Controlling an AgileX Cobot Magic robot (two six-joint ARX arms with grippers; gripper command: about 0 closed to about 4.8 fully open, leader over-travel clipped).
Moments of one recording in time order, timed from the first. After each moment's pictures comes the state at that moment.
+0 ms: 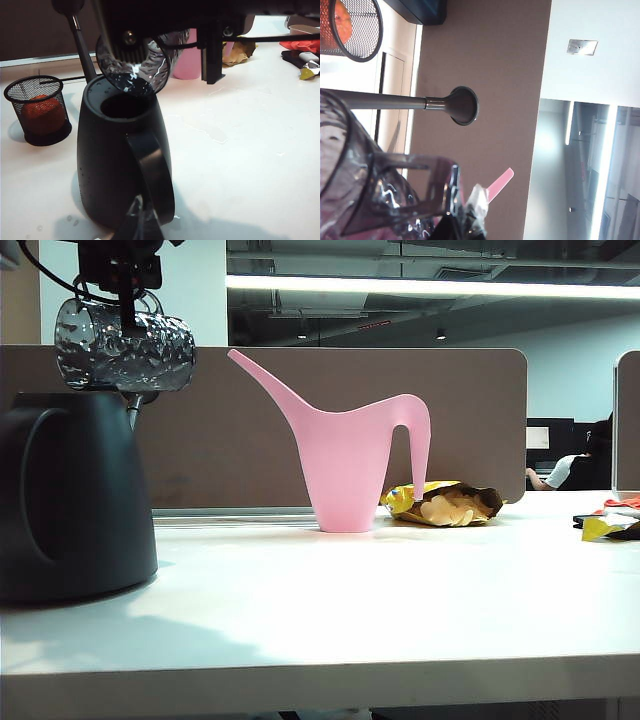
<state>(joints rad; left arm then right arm) -0.04 0.01 0.43 -0.60 0.31 0.05 1.06 2.05 1.82 0.11 0.58 -1.53</state>
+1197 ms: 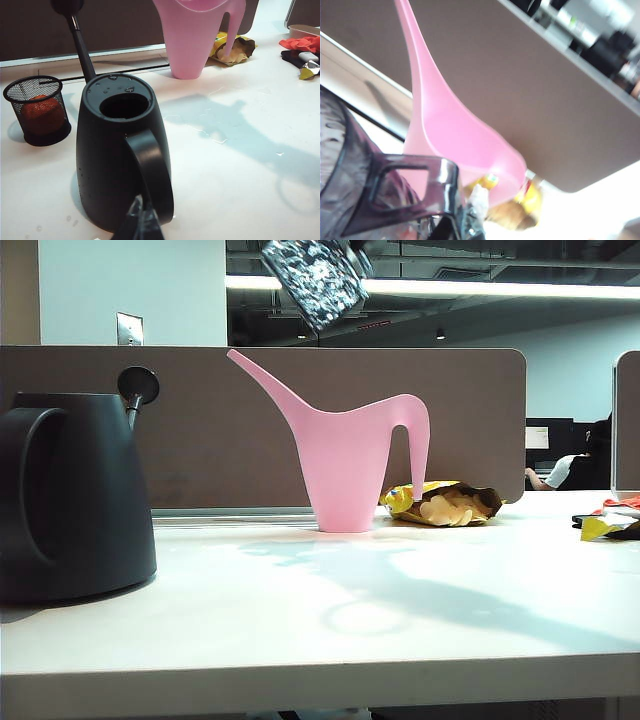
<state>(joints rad) -0.04 0.01 0.43 -0.60 0.31 0.05 0.65 1.74 1.82 -0.33 0.44 -0.43</state>
